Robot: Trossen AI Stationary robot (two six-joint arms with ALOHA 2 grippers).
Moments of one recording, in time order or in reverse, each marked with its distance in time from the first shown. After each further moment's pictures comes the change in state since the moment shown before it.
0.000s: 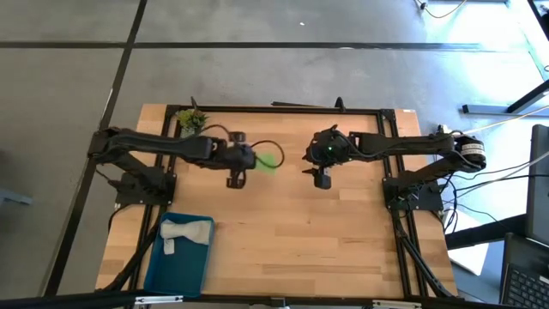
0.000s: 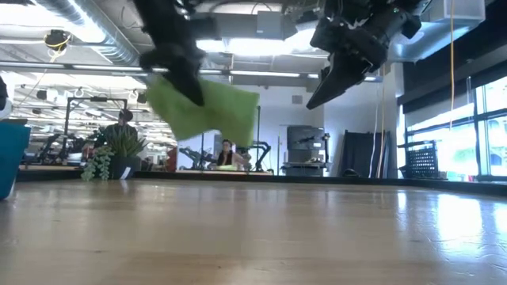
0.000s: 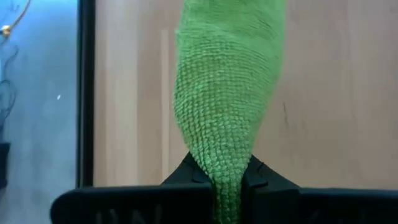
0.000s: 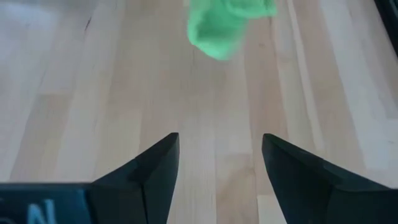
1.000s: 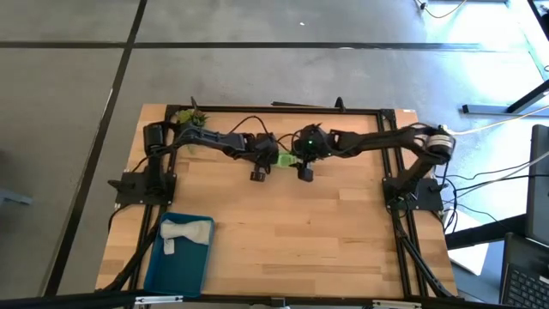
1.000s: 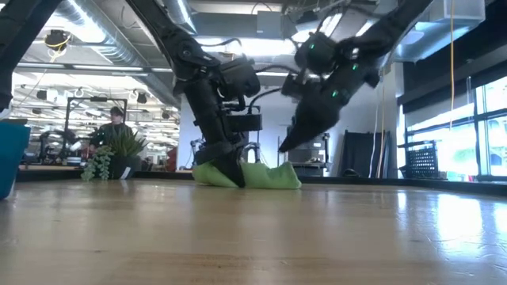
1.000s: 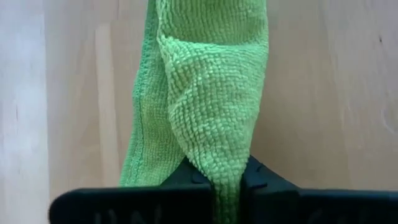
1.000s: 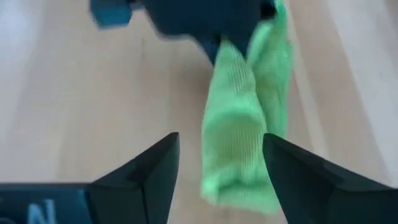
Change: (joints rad) left arm 0.225 0.488 0.001 0.449 0.263 0.198; right arm -0.121 0.338 0.000 0.337 -0.060 -0.049
